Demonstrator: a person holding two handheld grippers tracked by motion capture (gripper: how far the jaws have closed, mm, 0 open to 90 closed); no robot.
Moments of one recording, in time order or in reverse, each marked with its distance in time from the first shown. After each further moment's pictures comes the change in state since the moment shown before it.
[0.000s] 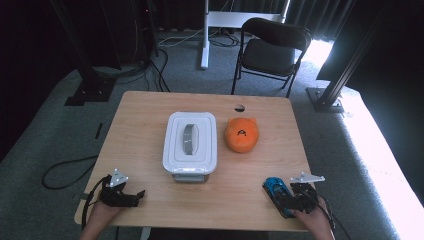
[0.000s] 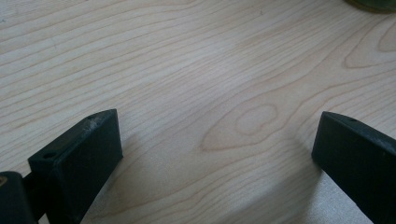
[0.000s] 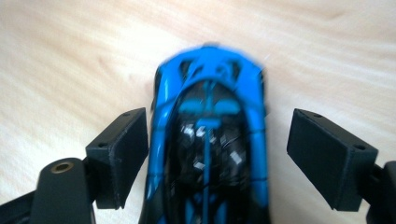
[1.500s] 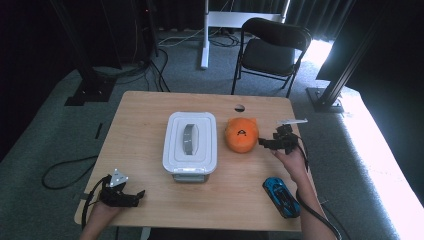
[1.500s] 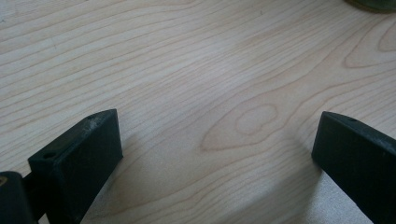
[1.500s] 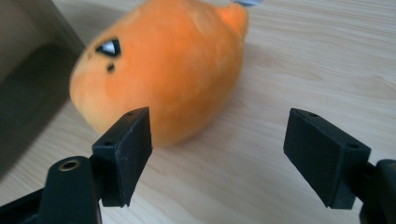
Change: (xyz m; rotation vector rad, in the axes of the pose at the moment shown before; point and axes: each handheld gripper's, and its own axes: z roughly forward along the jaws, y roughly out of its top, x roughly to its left) left arm 0.000 0.000 0.000 0.000 -0.001 -0.001; right arm -0.043 0.156 0.064 -0.116 0.066 0.087
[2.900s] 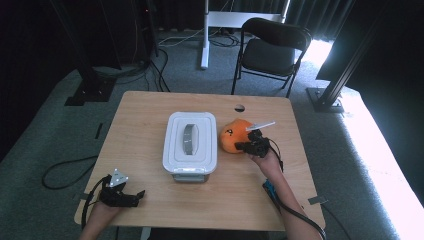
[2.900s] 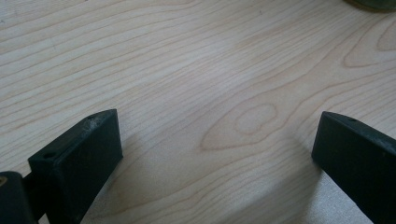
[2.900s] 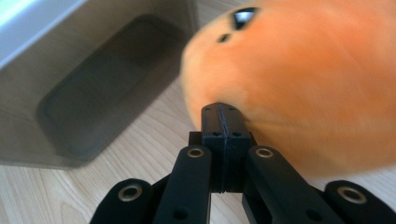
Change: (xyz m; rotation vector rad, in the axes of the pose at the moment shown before) left arm 0.000 0.000 0.000 0.000 -0.002 0.003; right arm 0.074 0.005 0.042 0.071 0.229 -0.181
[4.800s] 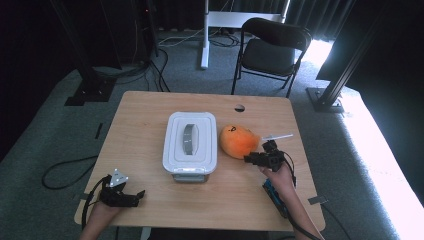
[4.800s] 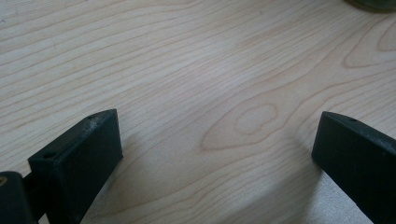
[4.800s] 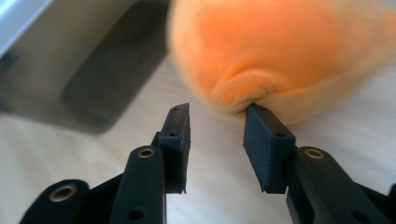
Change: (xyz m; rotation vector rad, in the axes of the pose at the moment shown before) left arm 0.000 0.000 0.000 0.000 0.002 -0.002; right arm 0.002 -0.043 -0.039 -0.001 0.006 0.185
